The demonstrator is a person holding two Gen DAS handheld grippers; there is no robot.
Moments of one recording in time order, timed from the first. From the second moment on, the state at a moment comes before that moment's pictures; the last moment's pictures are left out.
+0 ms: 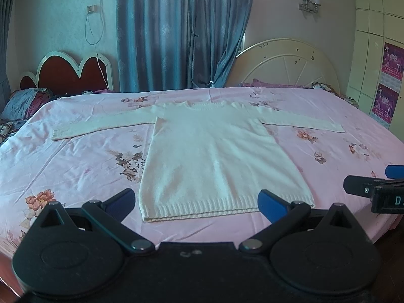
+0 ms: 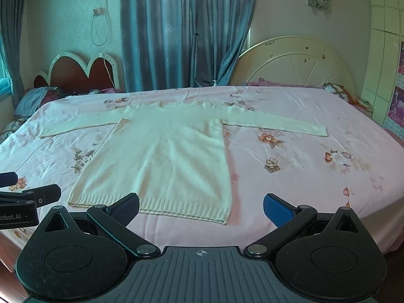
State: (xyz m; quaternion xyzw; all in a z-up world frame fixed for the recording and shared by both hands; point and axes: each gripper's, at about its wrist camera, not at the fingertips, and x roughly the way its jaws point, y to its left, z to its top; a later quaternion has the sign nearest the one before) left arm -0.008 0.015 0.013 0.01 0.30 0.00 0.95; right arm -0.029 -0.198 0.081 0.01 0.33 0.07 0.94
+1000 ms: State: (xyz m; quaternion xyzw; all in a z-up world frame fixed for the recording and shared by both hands) left arm -0.008 0.015 0.015 0.01 0.30 0.00 0.95; right arm -0.028 -0.199 0.084 0.01 0.32 0.08 0.94
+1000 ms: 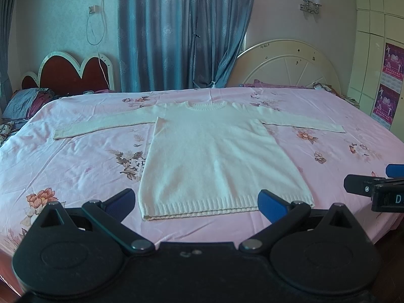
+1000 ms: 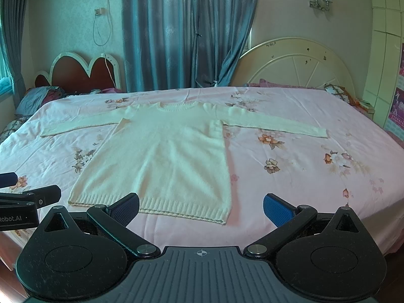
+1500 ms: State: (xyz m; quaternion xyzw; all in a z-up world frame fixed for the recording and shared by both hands) left arm -0.010 0.014 0.012 0.01 0.30 0.00 0.96; right arm -0.028 -0.201 0.083 0.01 0.32 0.08 0.94
